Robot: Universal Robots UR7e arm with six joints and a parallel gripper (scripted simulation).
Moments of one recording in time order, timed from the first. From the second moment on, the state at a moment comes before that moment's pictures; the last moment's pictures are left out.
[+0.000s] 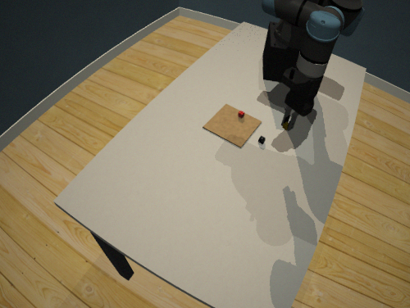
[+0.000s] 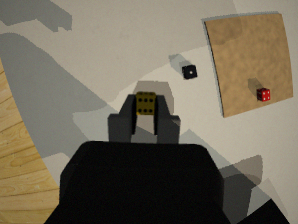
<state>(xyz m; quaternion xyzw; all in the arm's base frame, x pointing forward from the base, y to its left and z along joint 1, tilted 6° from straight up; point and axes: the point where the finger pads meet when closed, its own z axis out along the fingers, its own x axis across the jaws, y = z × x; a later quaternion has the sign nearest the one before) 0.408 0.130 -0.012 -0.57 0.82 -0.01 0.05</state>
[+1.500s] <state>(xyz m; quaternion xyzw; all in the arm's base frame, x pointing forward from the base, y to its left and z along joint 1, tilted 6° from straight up) 0.394 -0.037 -0.014 -0.67 0.74 -0.02 0.05</state>
